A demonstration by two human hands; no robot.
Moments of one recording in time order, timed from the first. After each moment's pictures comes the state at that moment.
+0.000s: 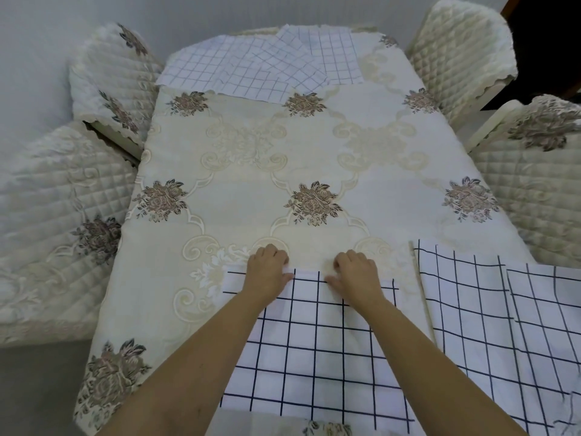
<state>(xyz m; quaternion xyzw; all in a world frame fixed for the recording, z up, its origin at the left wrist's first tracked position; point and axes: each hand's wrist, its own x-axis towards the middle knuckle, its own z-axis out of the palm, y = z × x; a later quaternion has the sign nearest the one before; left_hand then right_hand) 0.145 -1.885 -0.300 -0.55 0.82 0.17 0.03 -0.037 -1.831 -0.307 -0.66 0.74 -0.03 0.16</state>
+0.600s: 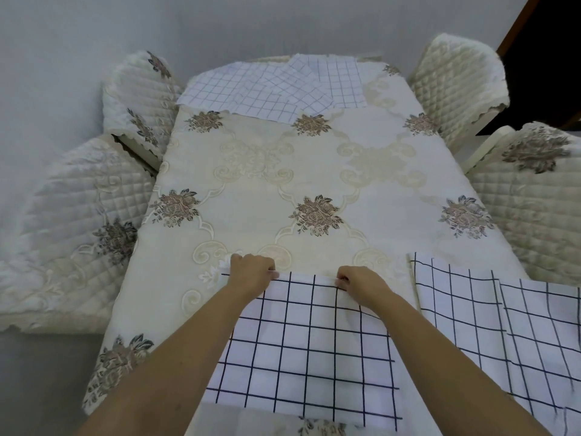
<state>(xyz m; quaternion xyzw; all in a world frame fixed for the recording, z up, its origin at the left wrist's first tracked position) 0.168 -1.891 -0.266 -0.58 0.79 0.13 0.13 -0.055 -1.835 -0.270 -0.65 0.69 0.03 0.30</state>
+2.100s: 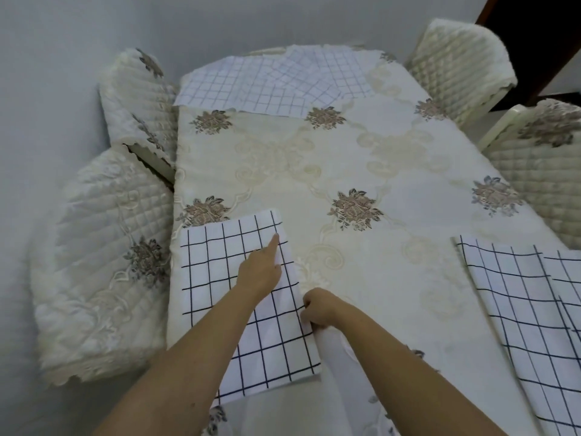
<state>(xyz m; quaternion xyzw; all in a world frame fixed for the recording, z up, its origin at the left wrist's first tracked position) 0.274 -1.940 -0.279 -0.56 0.79 0.25 0.05 0.151 -1.857 -0.272 -0.49 0.71 0.05 0.50</state>
